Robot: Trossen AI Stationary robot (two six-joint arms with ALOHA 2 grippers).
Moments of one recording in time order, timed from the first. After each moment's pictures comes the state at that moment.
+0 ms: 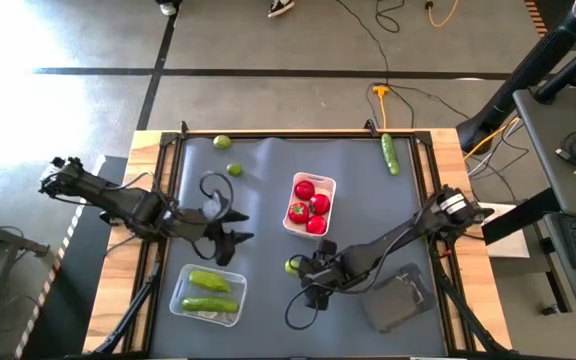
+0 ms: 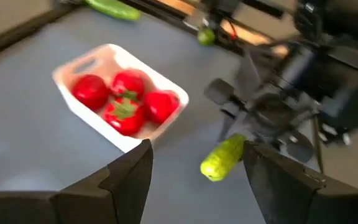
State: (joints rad) left arm -0.39 1.09 1.00 -0.51 -0.46 -0.64; right arm 0.42 1.97 1.37 -0.56 0.27 0.57
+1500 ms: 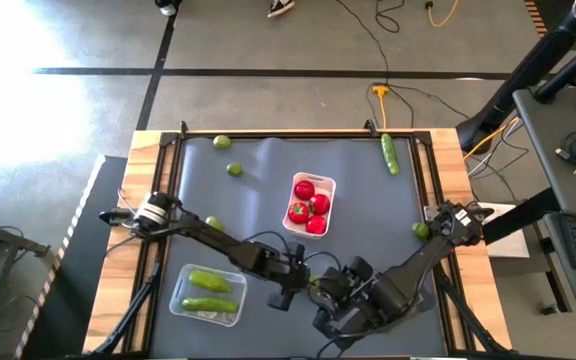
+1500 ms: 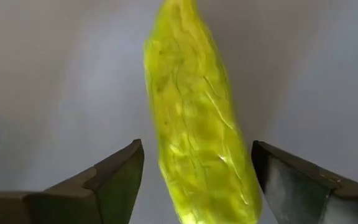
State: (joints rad) left arm -0.35 2.05 1.32 -0.24 -0.12 -0.01; right arm 0.65 2.01 2.03 -1.32 0.41 1.22
